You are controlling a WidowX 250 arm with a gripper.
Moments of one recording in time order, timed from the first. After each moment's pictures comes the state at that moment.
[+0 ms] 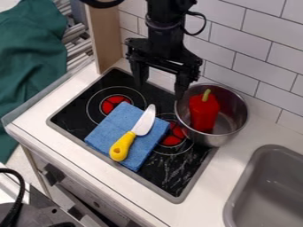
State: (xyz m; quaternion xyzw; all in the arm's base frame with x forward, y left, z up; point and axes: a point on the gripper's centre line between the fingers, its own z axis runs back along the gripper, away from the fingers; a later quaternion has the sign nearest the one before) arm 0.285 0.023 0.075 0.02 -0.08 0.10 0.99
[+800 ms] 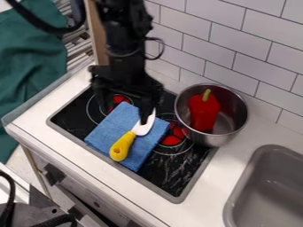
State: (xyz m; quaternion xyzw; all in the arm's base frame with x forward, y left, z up) arm 0.235 0.055 0.047 0.01 -0.05 0.13 0.99
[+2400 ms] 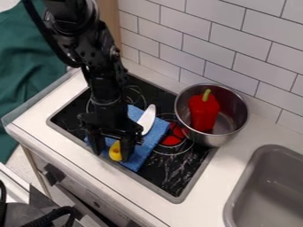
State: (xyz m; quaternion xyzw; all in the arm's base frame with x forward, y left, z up) arm 0.215 0.069 -0.036 -0.03 0.02 0.15 0.99
